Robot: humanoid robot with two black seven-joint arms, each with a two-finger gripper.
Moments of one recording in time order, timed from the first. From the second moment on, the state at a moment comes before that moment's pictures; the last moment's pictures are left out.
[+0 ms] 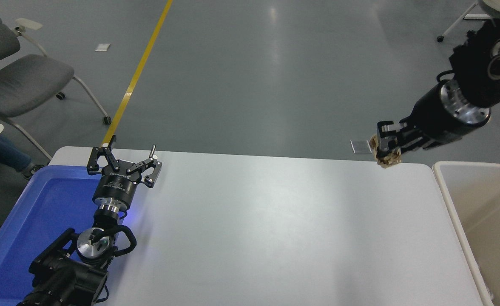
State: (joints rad) left arm -0.46 0.09 -1.19 -0.58 -0.22 -0.66 -0.14; right arm 2.42 -0.49 -1.28 1.54 -0.23 0.62 -0.06
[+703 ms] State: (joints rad) left arm -0.46 0.09 -1.19 -0.58 -0.22 -0.66 -0.14; right arm 1.70 -0.94 -0.95 0.81 -0.09 0.22 -0.06
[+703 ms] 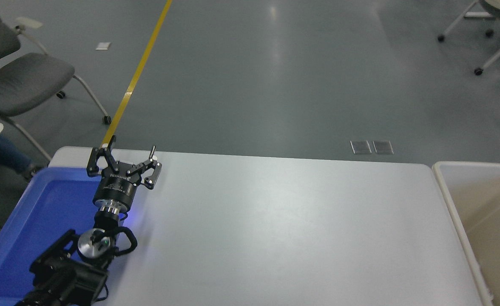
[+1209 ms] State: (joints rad) left arm -0.46 0.09 -1.19 -0.58 -0.22 -0.66 -0.14; right arm 1.11 -0.60 -0.04 0.00 0.01 0.06 -0.09
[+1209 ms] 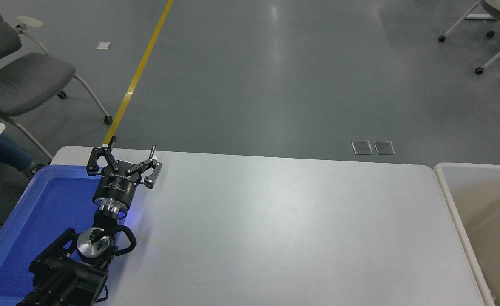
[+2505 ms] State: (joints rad) left arm -0.46 0.09 -1.19 -0.58 -0.22 -0.66 -0.14; right arm 0.69 -0.41 0.21 -0.11 0.05 -0.02 -0.10
